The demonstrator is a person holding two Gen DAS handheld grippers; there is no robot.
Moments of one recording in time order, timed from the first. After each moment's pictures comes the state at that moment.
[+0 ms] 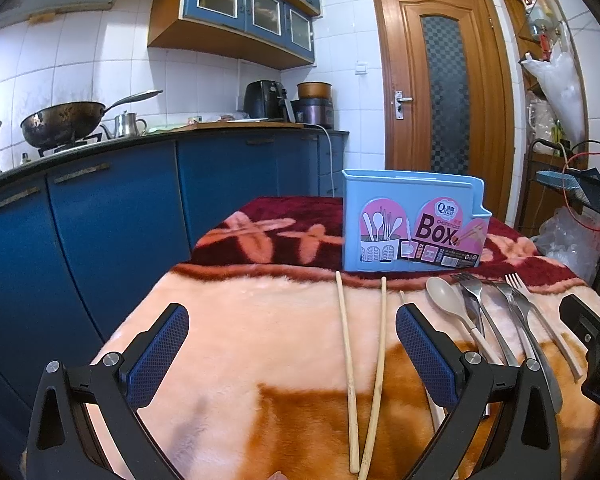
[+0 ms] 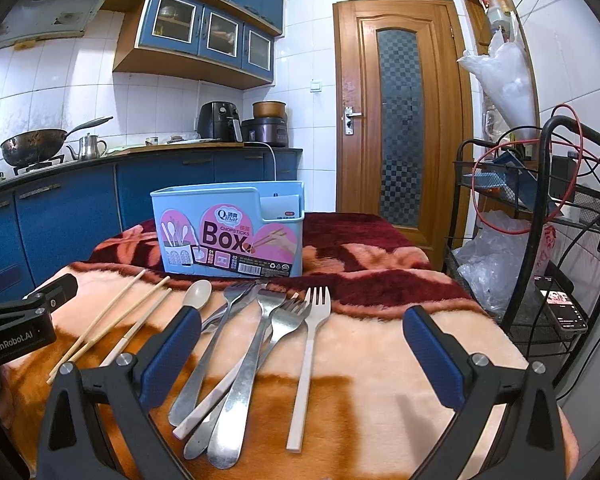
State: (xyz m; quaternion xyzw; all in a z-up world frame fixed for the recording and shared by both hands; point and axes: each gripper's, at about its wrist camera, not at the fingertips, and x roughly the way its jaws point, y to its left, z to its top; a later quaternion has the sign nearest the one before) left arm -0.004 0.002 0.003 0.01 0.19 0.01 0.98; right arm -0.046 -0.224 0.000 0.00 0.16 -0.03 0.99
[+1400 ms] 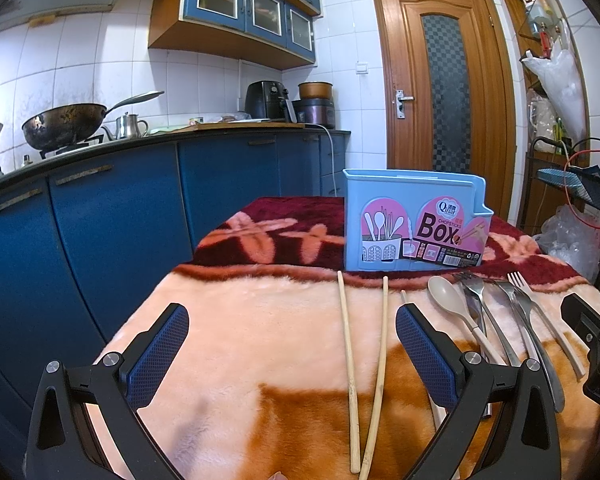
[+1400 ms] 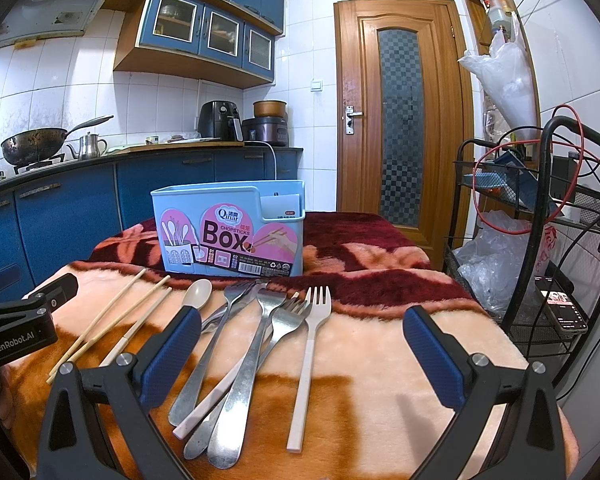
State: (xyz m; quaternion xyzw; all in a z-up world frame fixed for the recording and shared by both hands) left arm -0.003 0.000 0.002 0.01 0.19 0.01 0.98; right arm -0.046 -0.224 0.000 0.00 0.16 -0.03 0.99
